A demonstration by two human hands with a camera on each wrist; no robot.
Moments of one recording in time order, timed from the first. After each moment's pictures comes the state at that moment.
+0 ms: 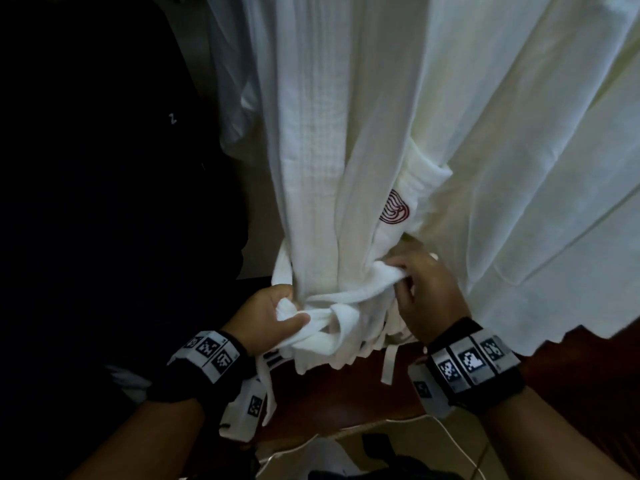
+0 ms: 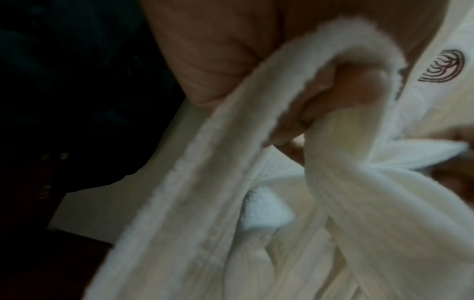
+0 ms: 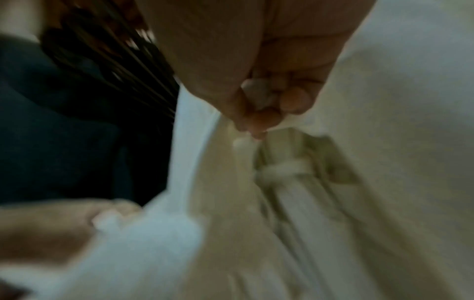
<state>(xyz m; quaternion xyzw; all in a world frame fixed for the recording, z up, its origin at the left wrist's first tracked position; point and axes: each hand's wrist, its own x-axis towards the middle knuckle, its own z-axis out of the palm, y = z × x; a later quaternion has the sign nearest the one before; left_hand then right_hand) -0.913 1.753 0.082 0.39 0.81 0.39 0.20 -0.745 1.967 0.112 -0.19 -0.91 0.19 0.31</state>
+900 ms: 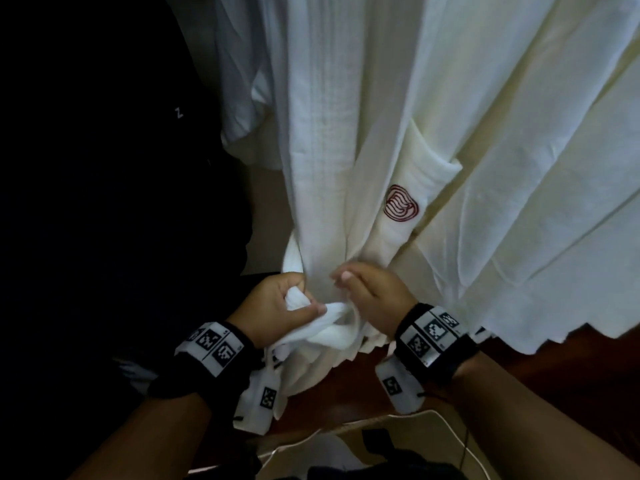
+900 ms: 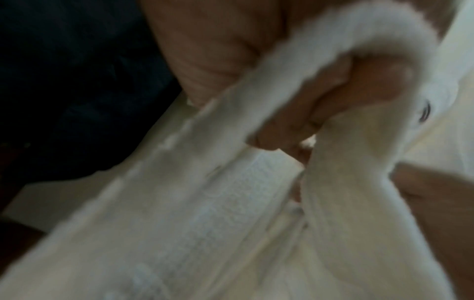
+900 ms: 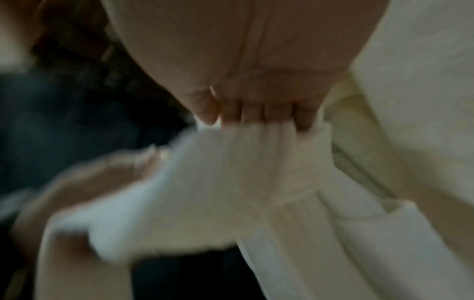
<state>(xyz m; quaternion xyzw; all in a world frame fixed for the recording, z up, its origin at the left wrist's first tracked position) -0.906 1.754 0.102 0.37 0.74 0.49 0.27 -0.786 1.929 0.104 -0.13 -0.89 0.42 0.14</state>
